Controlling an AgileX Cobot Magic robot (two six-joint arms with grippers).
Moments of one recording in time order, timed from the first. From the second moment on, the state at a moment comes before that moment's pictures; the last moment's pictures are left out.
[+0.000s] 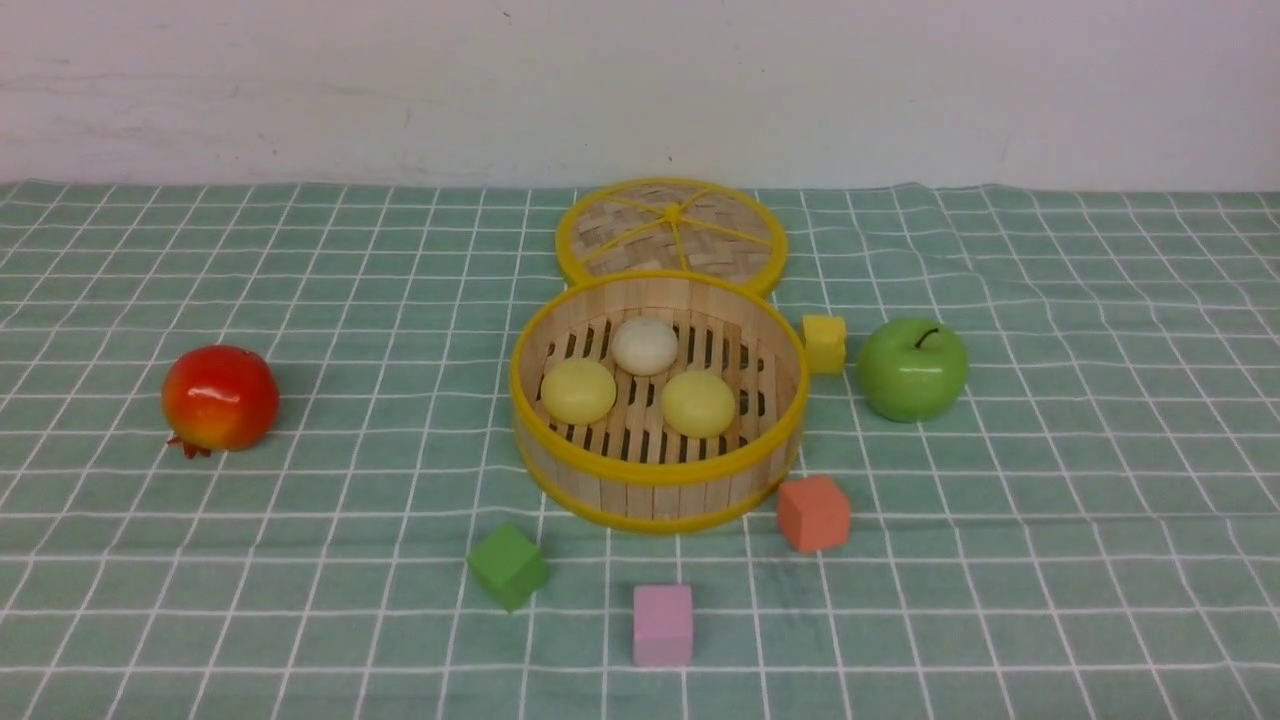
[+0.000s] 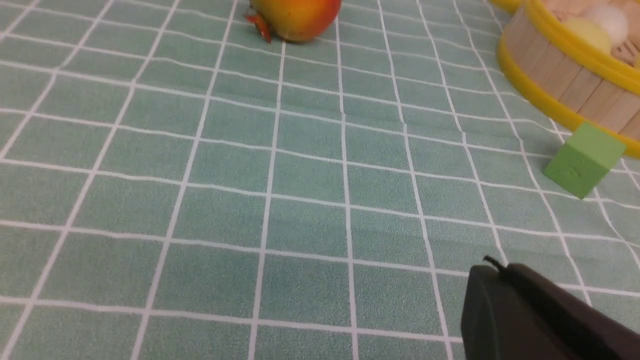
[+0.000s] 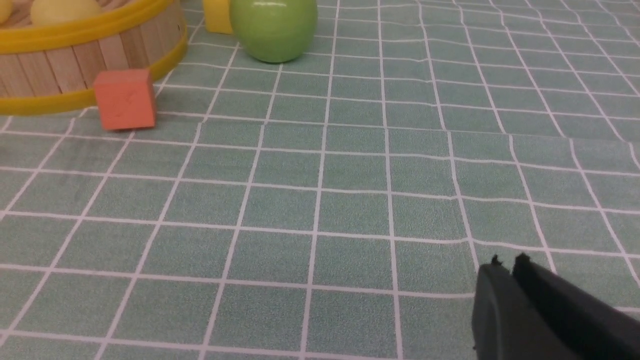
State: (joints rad) right arm 0.03 -0.01 0.01 0.02 0.38 0.00; left arm -0.04 -0.01 0.03 -0.12 0.39 -0.13
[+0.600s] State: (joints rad) right arm 0.03 -0.01 0.01 0.02 0.38 0.00; left arm -0.04 -0.01 0.03 -0.12 0.39 -0.13
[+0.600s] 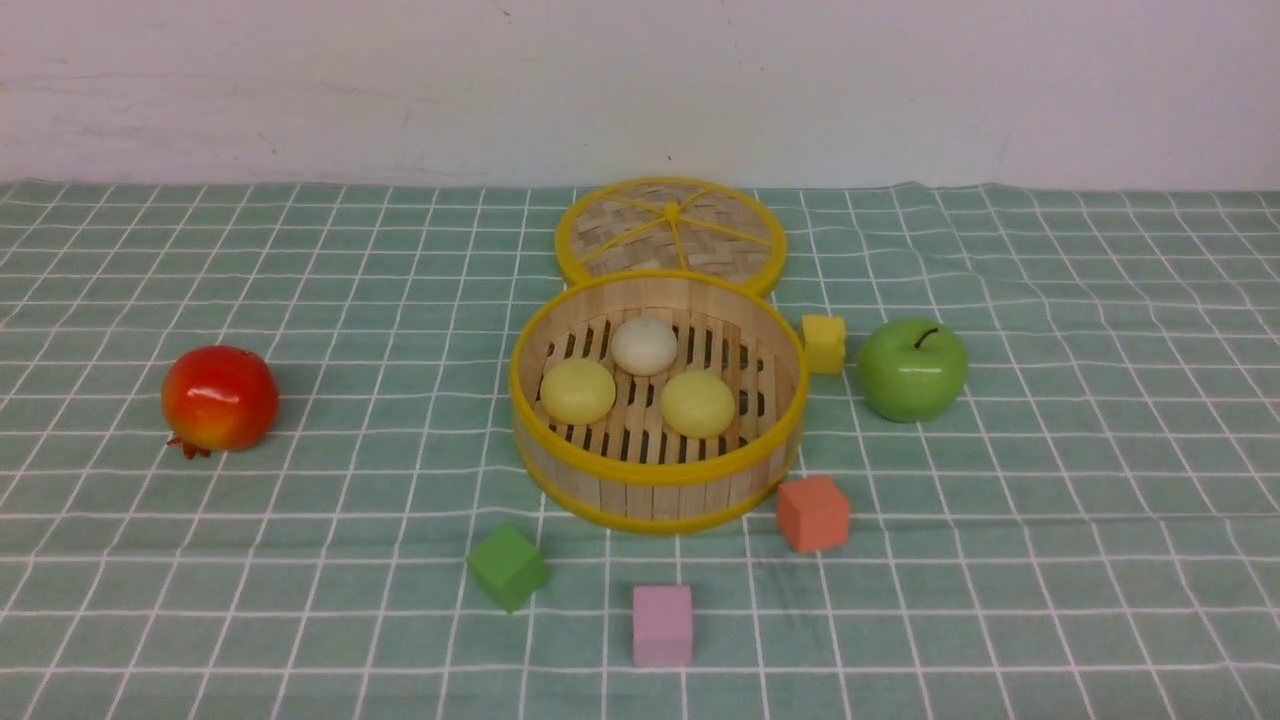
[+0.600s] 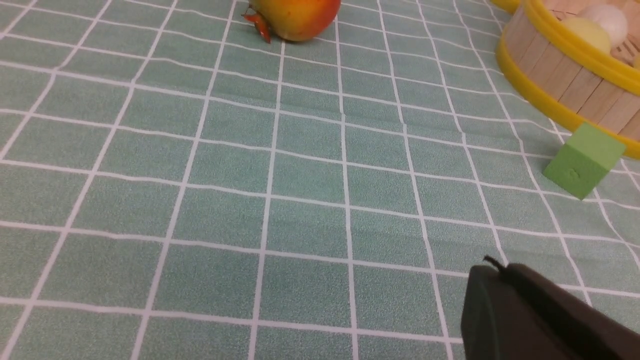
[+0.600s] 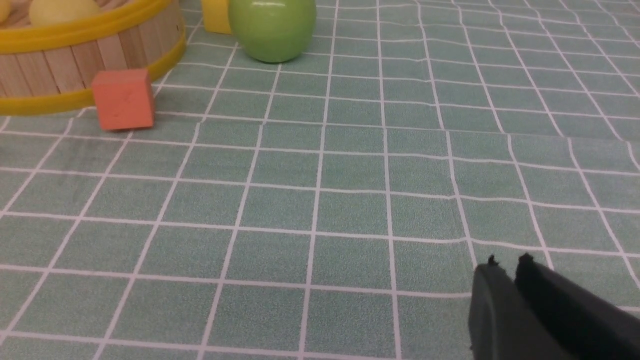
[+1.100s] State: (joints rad) right arm 0.03 -0.01 0.01 0.02 0.38 0.00; left arm -0.04 -0.01 0.03 -0.12 0.39 -0.13
